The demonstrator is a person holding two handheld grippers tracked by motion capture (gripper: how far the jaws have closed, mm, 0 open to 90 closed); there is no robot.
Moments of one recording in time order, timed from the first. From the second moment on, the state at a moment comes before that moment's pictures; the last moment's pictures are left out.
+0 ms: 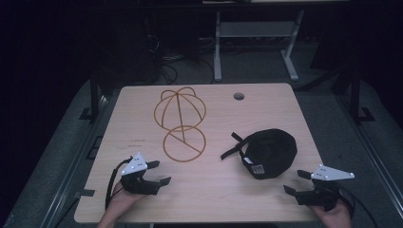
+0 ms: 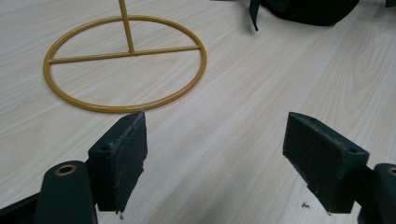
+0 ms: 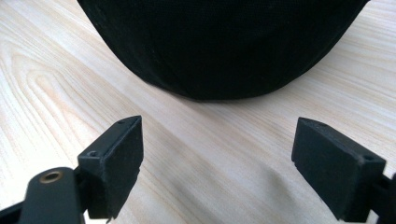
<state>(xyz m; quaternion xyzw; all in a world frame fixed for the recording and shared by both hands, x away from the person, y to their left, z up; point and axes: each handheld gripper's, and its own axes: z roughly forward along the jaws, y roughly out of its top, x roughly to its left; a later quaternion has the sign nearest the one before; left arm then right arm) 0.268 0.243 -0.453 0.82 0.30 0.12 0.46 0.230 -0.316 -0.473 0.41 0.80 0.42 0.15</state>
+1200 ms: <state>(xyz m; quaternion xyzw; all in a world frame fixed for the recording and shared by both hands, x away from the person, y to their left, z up) 0.267 0.189 -0.429 0.85 0.24 0.09 0.47 0.228 -0.315 -0.469 0.40 0.80 0.43 0.15</state>
